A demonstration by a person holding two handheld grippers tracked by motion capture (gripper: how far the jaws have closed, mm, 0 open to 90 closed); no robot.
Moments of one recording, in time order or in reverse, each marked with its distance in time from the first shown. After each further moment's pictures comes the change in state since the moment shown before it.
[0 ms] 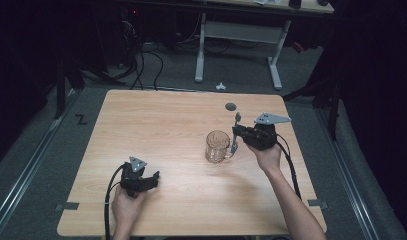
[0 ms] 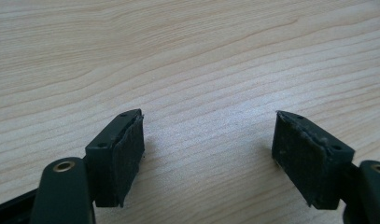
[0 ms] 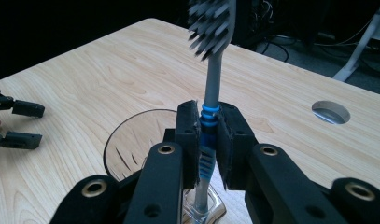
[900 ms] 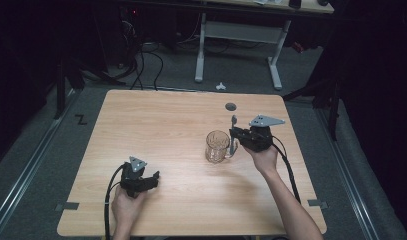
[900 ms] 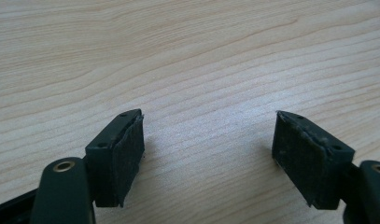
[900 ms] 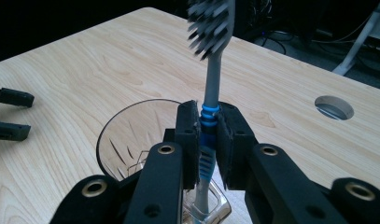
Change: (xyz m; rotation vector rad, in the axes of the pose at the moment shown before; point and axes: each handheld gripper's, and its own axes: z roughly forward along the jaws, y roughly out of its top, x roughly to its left) left arm 0.000 0.000 0.000 0.000 0.000 0.000; right arm 0.005 -0.006 0.011 0.027 -0.017 -0.025
